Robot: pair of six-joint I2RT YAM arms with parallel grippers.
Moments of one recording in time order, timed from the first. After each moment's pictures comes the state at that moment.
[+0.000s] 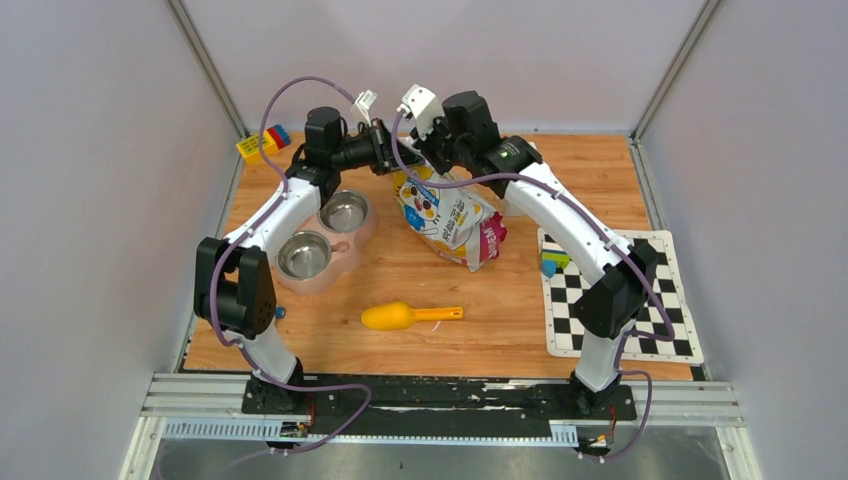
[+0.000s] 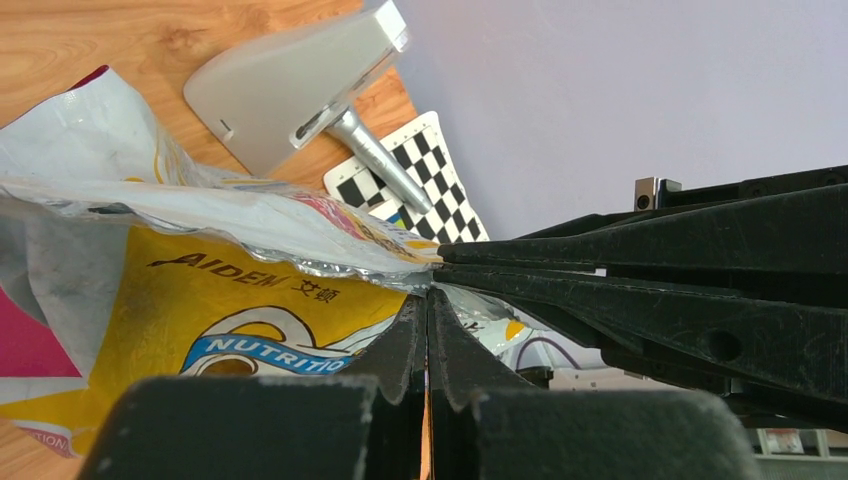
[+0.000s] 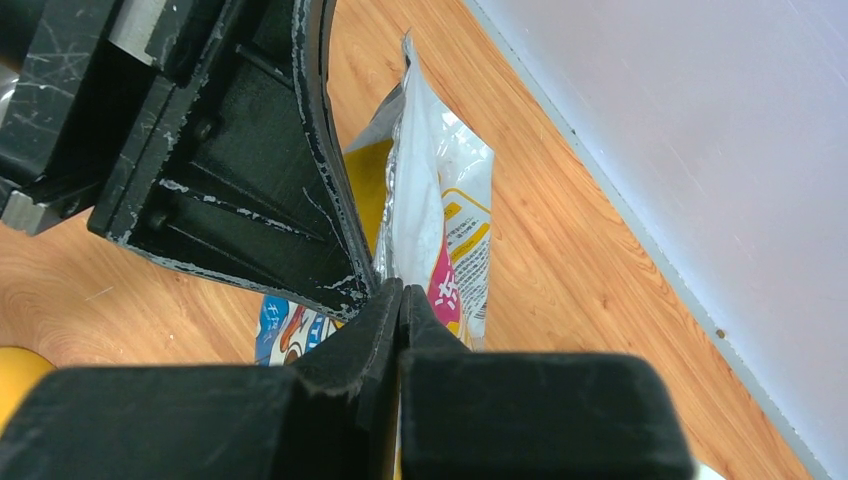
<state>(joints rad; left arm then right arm) -0.28 1.70 1.38 0.13 0.86 -0.81 0.66 1.84 1.95 -0.58 -0.05 -0.33</state>
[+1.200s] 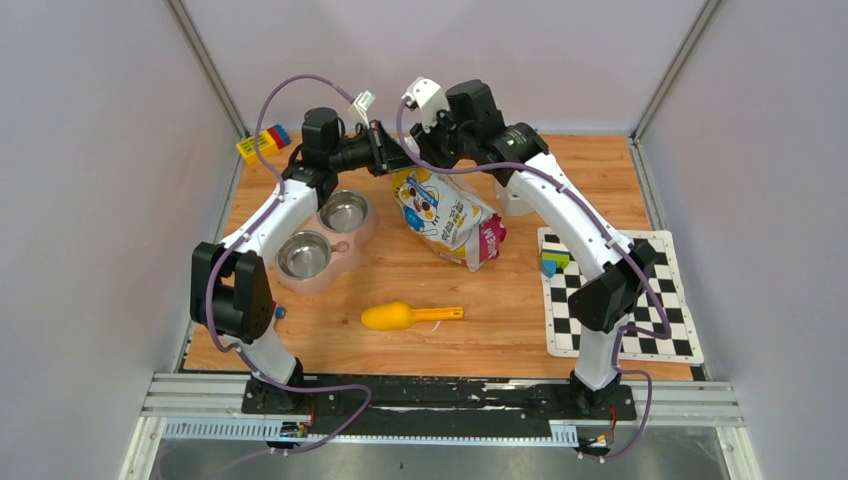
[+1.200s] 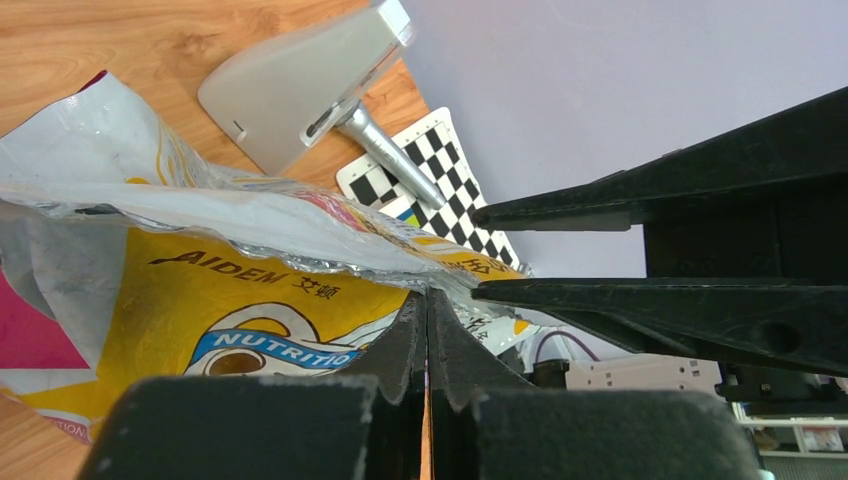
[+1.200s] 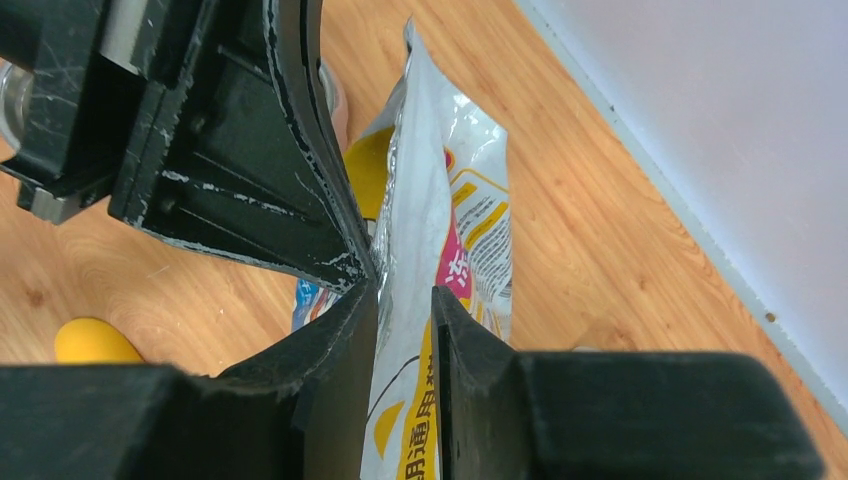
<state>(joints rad) -0.28 1.67 1.37 0.09 0.85 -0.74 0.65 1.88 2.11 -0.74 -0.11 -0.27</state>
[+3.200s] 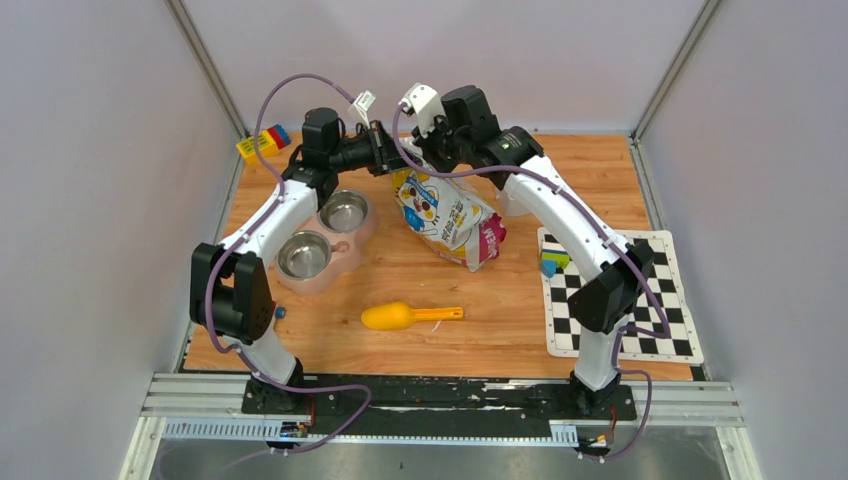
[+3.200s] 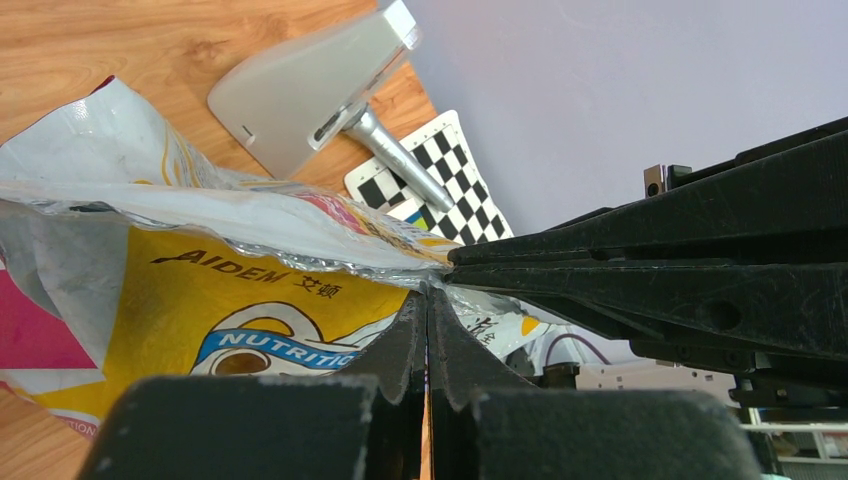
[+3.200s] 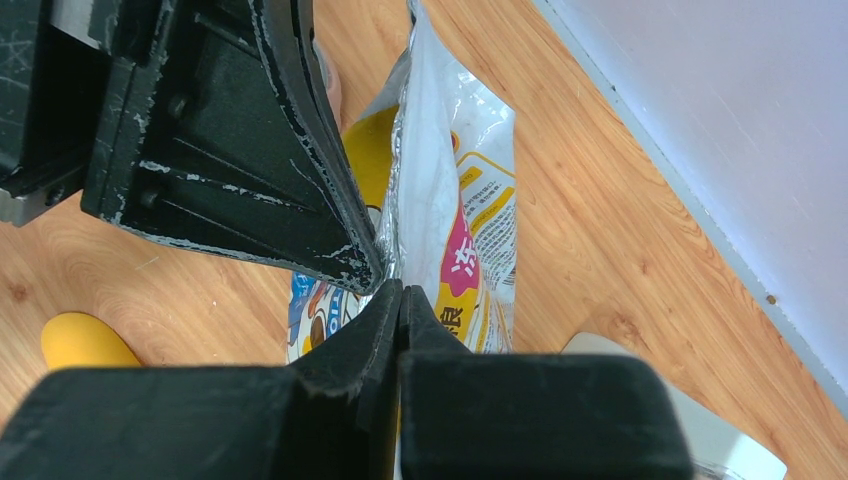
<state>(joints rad) -0.29 1.66 1.37 0.08 0.83 -0.72 0.66 1.88 2.07 -0.74 -0.07 -0.27</state>
